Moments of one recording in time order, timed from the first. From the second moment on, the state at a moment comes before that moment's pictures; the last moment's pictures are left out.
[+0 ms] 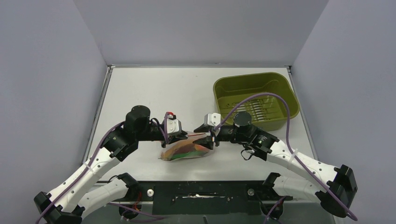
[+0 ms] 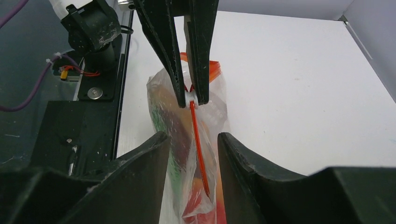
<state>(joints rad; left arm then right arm) -0.68 0.87 0.89 -0.44 0.67 0.40 0.86 1.02 0.76 0.06 -0.58 -0.25</state>
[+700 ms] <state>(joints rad) -0.68 0.86 0.89 -0.46 0.65 0.41 0.86 1.04 0.78 0.05 -0.53 -0.29</state>
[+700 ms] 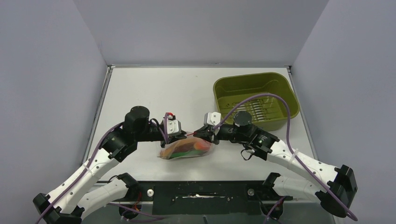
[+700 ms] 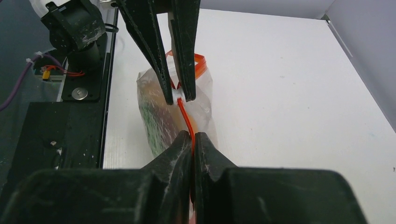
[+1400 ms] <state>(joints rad) -0.68 0.80 0.95 -0.63 0.46 0.46 0.74 0.94 0.72 0.06 -0.43 -0.22</state>
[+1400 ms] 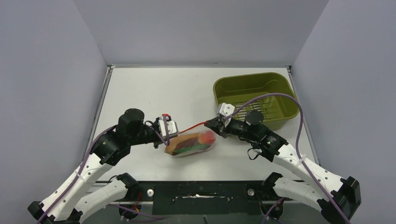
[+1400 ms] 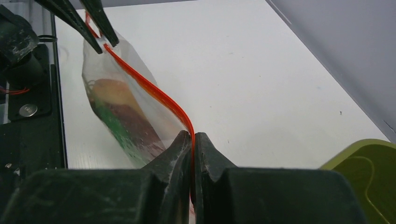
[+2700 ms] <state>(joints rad) -0.68 0.59 0.95 -0.79 0.11 0.30 0.56 1.03 0.75 0.16 -0.63 -0.20</state>
